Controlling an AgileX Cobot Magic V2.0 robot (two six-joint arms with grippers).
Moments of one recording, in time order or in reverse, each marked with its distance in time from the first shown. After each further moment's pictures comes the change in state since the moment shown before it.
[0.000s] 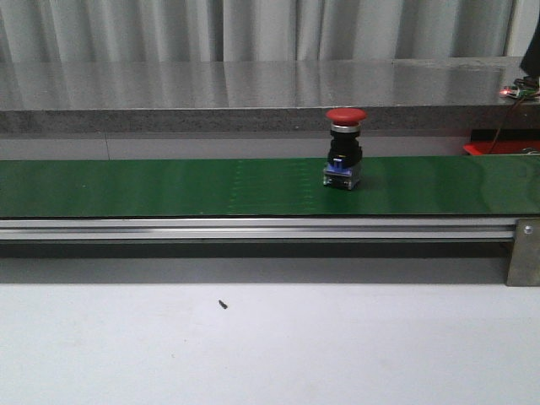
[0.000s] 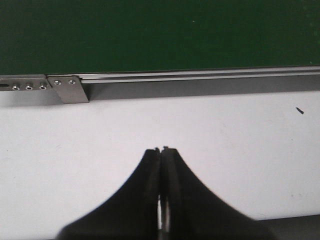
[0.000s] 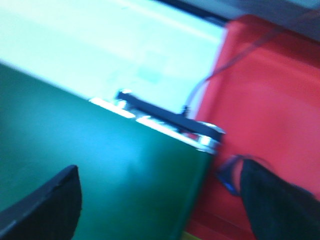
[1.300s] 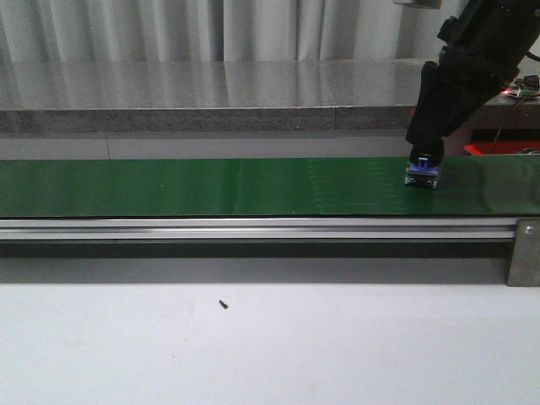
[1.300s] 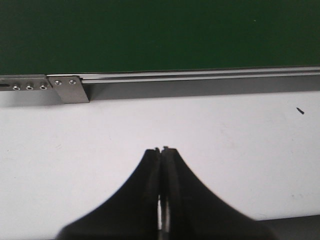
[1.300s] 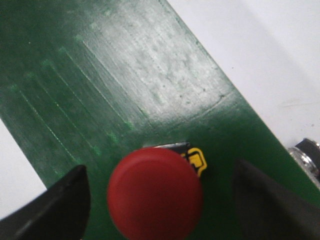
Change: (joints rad) left arm 0.000 0.000 0.000 0.000 0.000 0.000; right arm 0.250 0.125 0.000 0.037 0.086 -0.181
